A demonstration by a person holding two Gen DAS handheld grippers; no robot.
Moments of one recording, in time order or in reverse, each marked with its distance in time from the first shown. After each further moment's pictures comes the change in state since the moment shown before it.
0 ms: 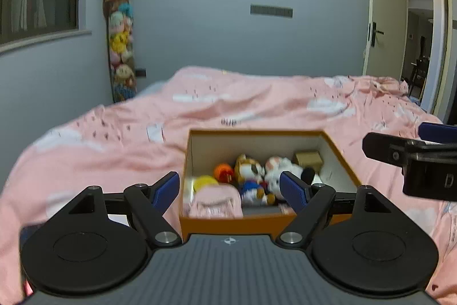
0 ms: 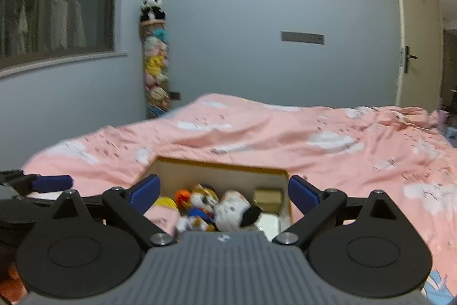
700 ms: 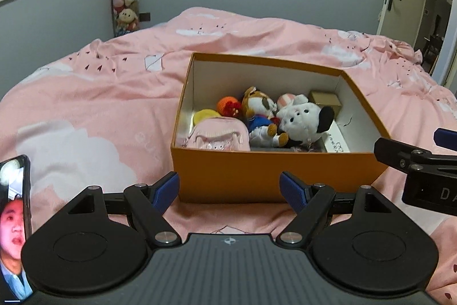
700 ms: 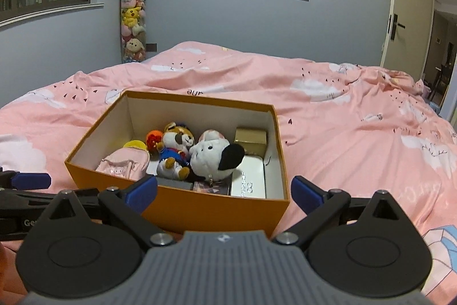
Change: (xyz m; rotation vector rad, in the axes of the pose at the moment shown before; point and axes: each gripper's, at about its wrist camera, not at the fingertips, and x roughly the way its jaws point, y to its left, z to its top) left arm 0.044 0.005 -0.046 -0.055 0.218 0.021; right arm 0.046 -0.001 -0.049 -0.007 0.193 -0.090
